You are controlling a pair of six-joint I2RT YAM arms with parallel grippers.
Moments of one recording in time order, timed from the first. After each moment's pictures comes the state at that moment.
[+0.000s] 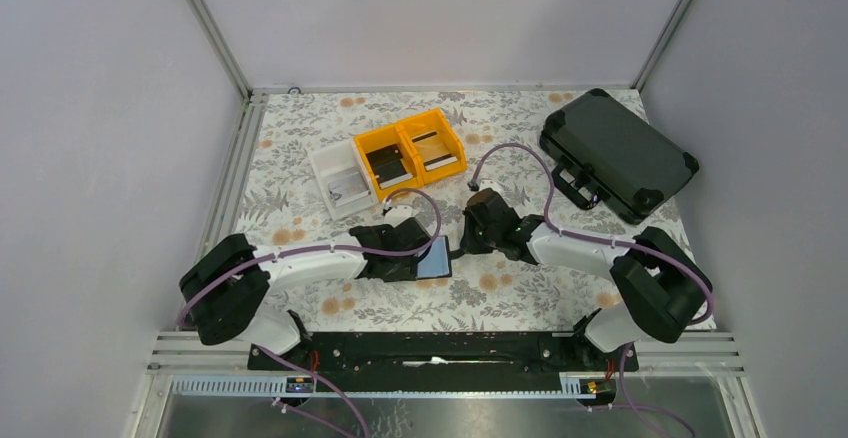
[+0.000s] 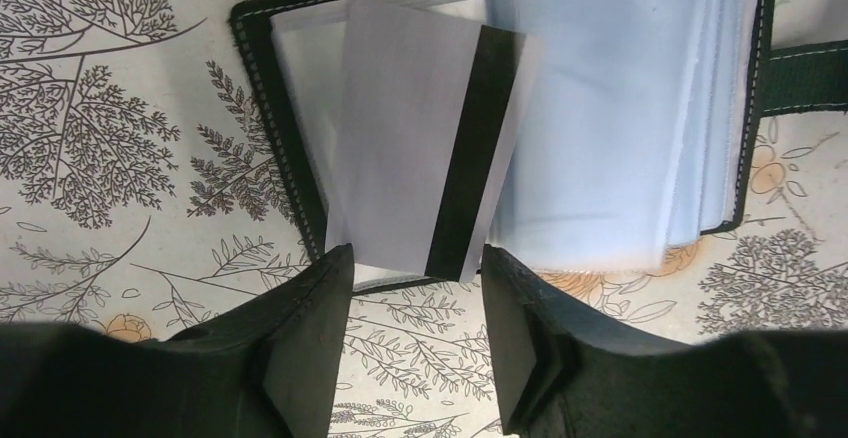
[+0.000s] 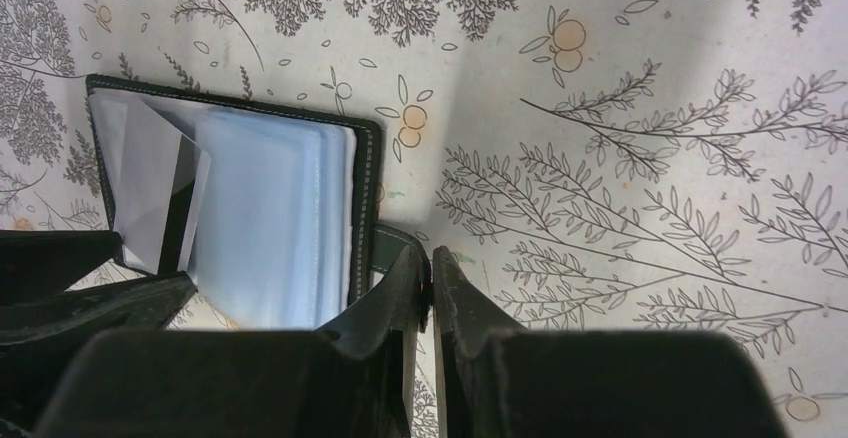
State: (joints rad) left arm -0.98 1.46 0.77 -0.53 -0.32 -0.86; right arm 0.77 1.50 0.72 -0.11 0.07 0.63
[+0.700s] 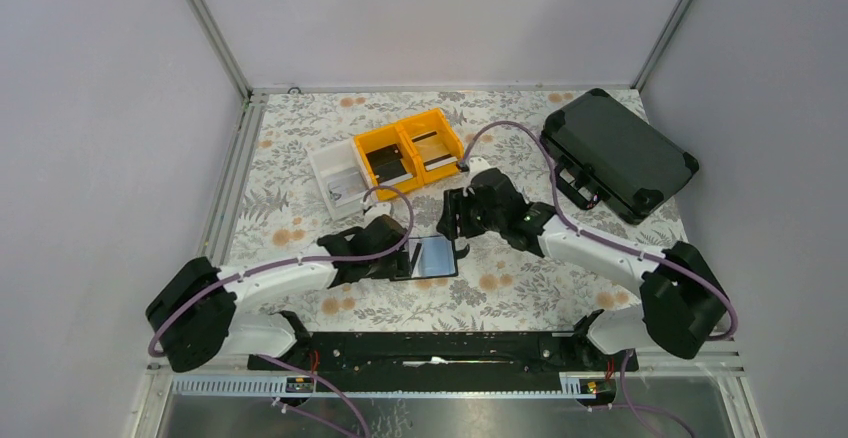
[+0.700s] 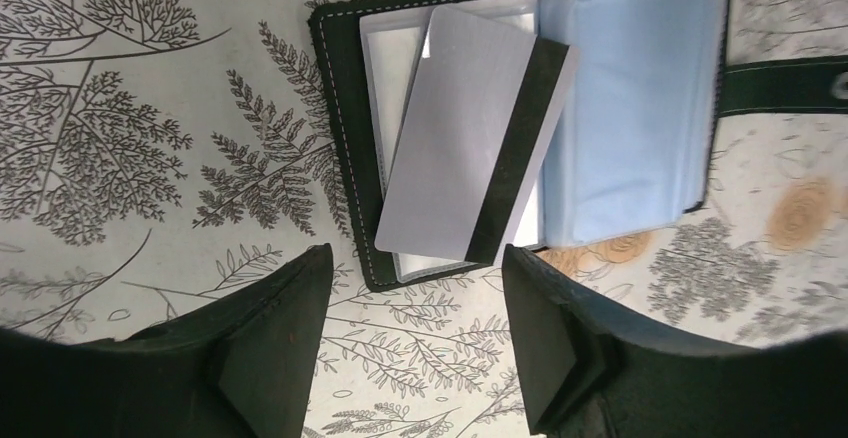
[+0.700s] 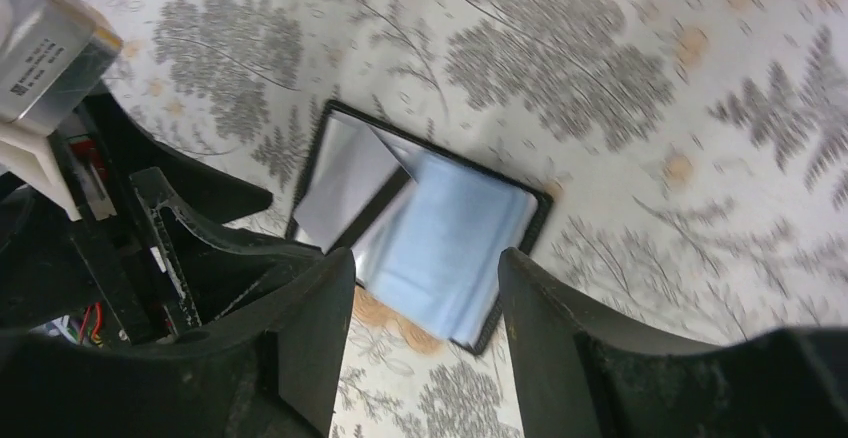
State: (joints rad) left arm -0.90 1.29 0.63 -0.40 -0.23 -0.84; right arm 0.77 1.36 0.82 -0.16 -0.04 0.50
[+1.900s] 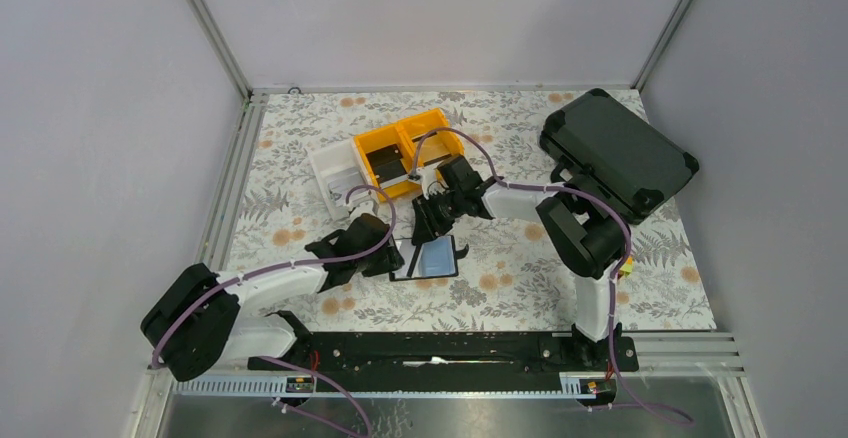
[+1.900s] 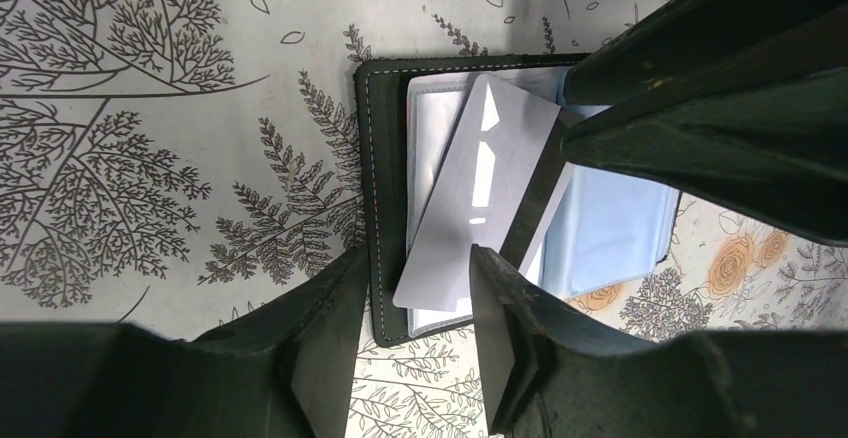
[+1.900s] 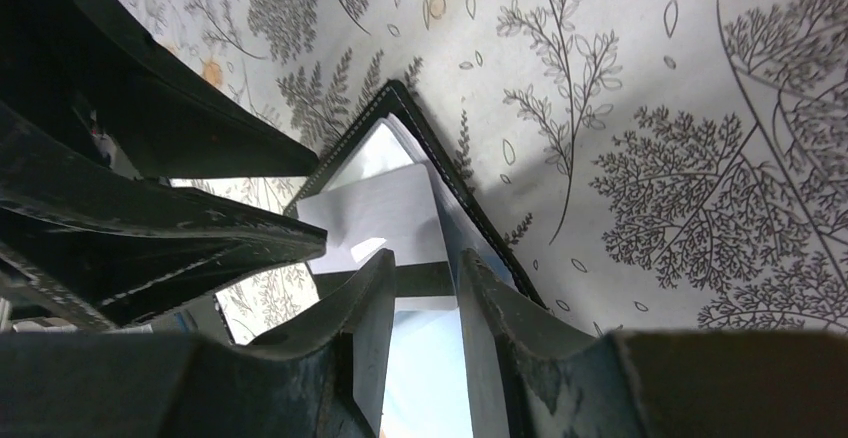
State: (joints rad) left arm -0.75 1.22 0.46 -0.14 -0.11 -0.89; right arm 0.69 1.97 1.16 -0.10 -0.67 0.17
